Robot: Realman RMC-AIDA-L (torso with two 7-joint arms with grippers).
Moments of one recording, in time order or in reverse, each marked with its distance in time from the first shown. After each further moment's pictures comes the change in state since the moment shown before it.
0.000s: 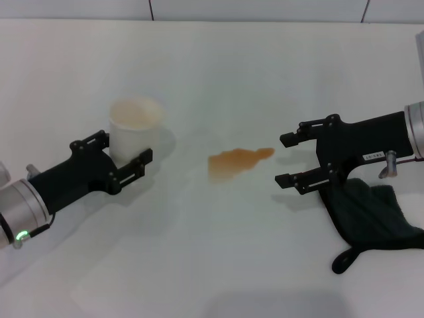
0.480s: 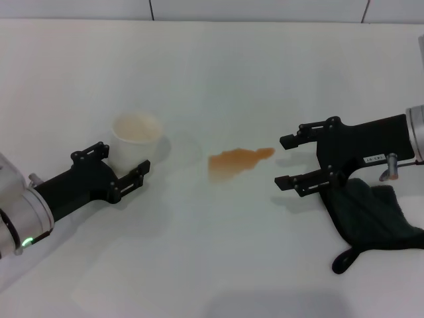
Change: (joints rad) left arm -0.012 -0.001 0.004 -0.051 -0.002 -0.094 0.071; right arm -0.011 0.001 0.000 0.002 0.015 -0.008 0.000
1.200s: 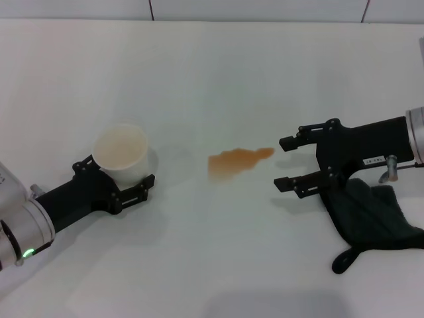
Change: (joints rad) left arm 0.016 -0.002 0.003 -0.021 0.003 0.005 0.019; right arm -0.001 -0.001 -0.002 0.015 0.011 0.000 0.001
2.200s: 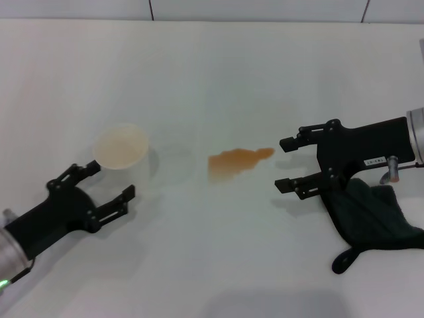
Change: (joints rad) left arm 0.131 0.004 -0.007 0.042 -0.056 0.150 0.012; right arm 0.000 -0.002 0.000 -0.001 -0.002 -0.007 -0.010
